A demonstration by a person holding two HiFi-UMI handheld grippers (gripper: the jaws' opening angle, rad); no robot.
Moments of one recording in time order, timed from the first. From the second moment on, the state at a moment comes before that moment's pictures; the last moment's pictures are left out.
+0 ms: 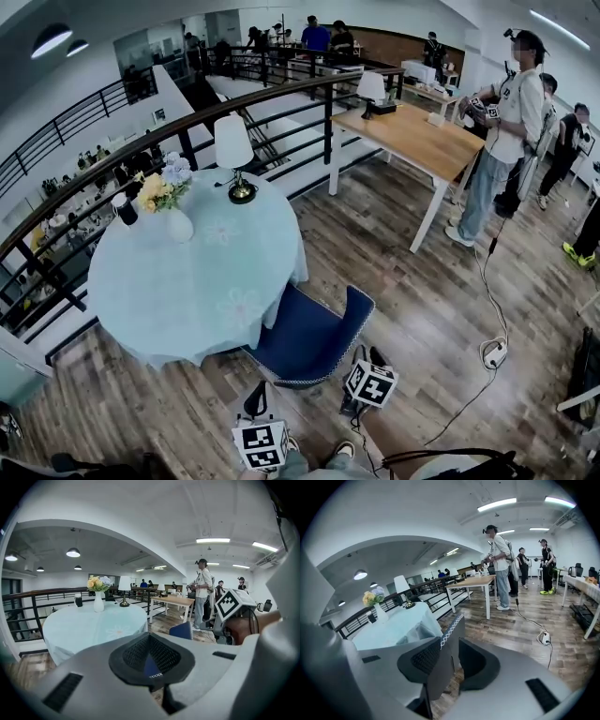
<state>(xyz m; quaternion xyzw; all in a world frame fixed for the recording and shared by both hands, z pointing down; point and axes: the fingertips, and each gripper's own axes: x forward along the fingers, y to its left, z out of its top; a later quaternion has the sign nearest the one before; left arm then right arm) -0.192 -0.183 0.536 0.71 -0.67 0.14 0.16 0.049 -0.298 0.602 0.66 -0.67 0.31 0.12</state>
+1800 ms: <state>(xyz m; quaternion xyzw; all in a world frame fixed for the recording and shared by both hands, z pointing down) -0.088 -0.173 0.507 0.74 -0.64 0.11 0.16 0.021 -0.195 0.529 0.49 -0.84 0.22 0.11</state>
